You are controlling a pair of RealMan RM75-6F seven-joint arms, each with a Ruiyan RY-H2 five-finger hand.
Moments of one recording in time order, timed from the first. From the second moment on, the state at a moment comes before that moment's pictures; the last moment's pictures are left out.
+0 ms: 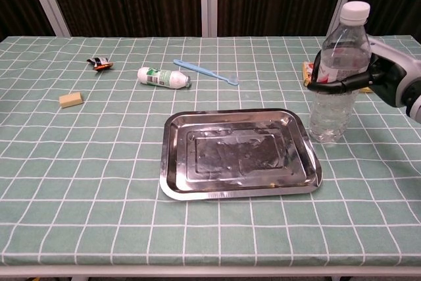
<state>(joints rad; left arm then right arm) -0.18 -1.26 -0.08 -1.39 1.48 1.42 -0.23 0.53 -1.63 0.20 -1.20 -1.41 1.04 0.90</state>
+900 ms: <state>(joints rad) -0.20 -1.27 -0.09 -1.43 1.47 1.42 -0.20 0.50 -1.40 0.30 -1.51 -1.40 1.10 0.80</state>
